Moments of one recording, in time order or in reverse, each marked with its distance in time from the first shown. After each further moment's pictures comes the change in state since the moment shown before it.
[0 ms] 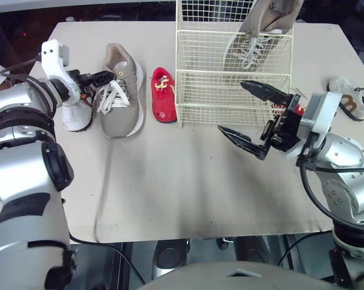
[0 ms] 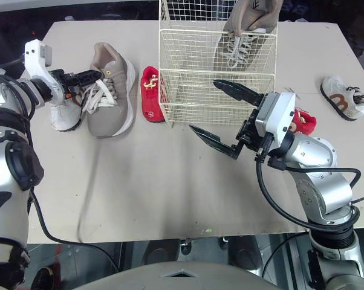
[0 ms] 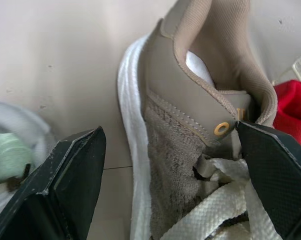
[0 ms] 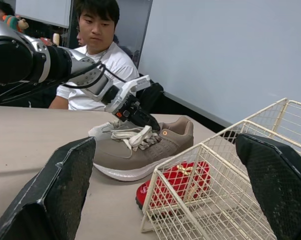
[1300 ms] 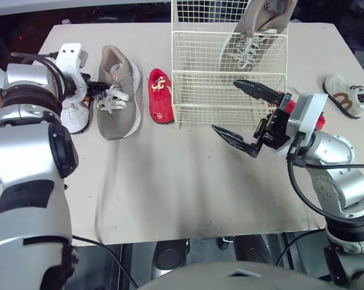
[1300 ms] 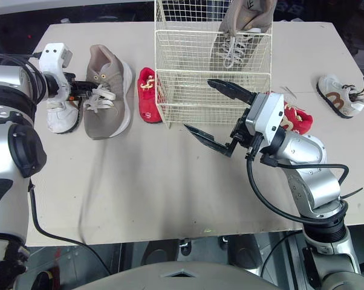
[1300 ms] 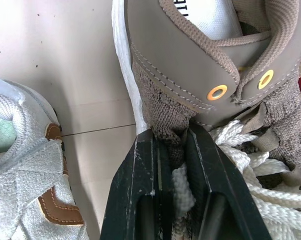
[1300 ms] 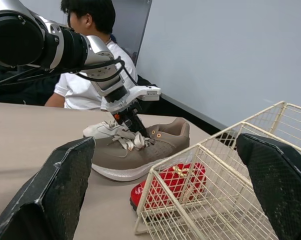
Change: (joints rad) left arm -0.132 -0.040 -0.106 0.069 0.252 0.193 0.040; right arm -0.032 0.027 0.044 0.068 -0.055 -0.069 0.008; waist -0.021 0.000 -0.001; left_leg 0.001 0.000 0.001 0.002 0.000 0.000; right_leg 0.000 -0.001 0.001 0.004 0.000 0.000
